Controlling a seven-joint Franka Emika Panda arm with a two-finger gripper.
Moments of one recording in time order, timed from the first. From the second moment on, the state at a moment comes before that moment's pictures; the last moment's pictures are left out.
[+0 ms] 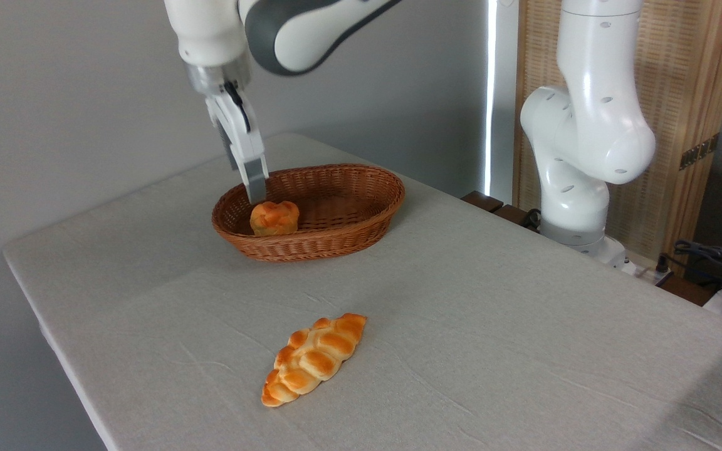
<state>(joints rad) -0.30 -0.05 -0.14 -1.89 -0.34 1.87 0.67</state>
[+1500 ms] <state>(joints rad) -0.07 -0.03 -0.02 -1.57 -0.06 1.58 0.67</state>
